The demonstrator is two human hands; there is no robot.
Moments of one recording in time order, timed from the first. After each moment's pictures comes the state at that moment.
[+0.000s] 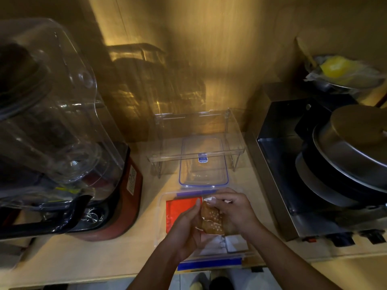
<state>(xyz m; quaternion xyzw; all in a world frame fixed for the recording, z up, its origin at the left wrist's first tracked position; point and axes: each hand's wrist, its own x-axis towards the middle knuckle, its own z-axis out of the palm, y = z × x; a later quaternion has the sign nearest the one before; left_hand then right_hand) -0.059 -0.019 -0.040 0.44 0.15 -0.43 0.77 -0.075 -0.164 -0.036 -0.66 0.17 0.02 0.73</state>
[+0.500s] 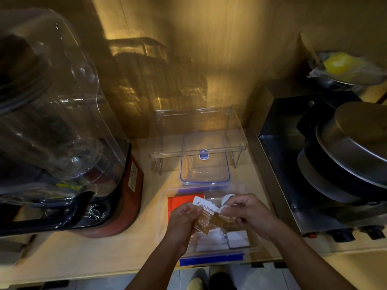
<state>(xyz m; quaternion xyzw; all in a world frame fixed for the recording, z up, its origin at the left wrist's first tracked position) -0.059 -0.007 -0.055 0.60 0.14 -0.31 0.72 -0.092 -0.195 -0.029 -0.67 0.12 0.19 0.71</state>
